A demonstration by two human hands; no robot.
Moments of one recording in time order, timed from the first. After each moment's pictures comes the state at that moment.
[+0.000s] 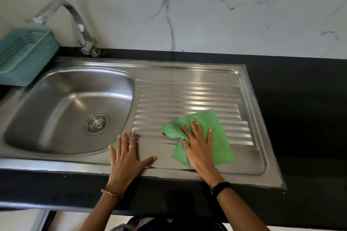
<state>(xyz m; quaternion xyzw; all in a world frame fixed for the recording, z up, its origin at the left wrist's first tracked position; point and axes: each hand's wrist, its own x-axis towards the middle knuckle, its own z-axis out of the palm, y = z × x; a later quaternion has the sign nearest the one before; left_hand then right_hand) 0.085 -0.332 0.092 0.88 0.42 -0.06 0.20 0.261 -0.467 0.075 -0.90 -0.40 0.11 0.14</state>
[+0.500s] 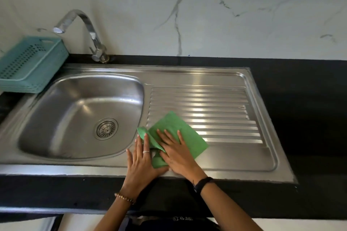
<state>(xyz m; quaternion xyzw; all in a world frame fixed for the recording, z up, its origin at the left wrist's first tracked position) 0.071 -0.332 0.096 0.90 0.37 -0.03 0.24 0.198 -0.403 0.078 -0.79 -0.59 0.14 0.10</state>
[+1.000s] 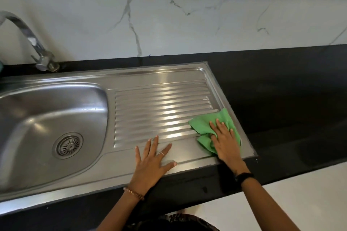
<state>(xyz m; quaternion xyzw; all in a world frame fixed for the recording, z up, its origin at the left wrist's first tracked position) 0.125 -0.374 0.096 0.96 0.15 -0.13 0.21 0.299 -0.574 0.091 -0.96 -0.24 0.09 0.13</state>
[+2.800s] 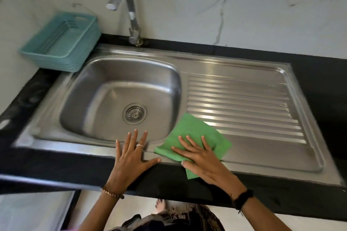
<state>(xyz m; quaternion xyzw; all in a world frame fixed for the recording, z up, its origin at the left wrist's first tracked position) -0.049 -0.228 0.087 0.90 0.38 -0.06 0.20 0.136 -0.392 0.092 -0.75 -0.61 0.26 0.08</state>
